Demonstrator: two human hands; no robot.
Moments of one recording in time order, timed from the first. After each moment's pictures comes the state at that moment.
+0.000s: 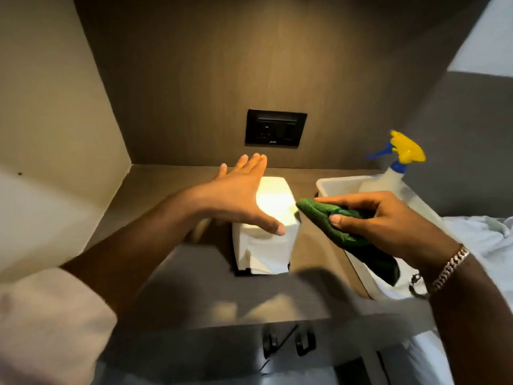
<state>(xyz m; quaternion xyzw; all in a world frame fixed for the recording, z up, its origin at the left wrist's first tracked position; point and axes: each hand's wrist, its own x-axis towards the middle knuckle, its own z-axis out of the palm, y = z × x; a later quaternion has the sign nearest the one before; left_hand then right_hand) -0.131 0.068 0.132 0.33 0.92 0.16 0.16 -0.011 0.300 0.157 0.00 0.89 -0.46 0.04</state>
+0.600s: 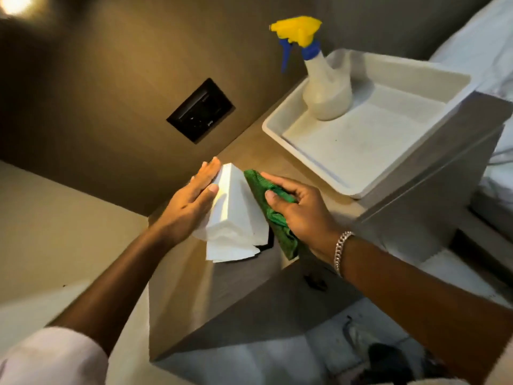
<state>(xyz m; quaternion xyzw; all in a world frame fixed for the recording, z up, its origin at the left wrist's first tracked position) -0.086 0.107 0.140 0.32 0.91 0.18 0.18 0.022 0.263 0.021 0.13 0.50 -0.84 -0.15</state>
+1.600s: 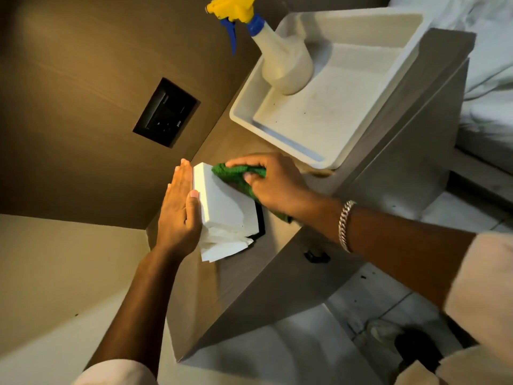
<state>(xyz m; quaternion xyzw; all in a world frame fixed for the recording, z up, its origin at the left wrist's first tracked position) -0.089 0.102 0.106 0.38 0.92 0.06 0.02 0.008 0.278 0.035 0.15 0.64 -0.73 -0.18</state>
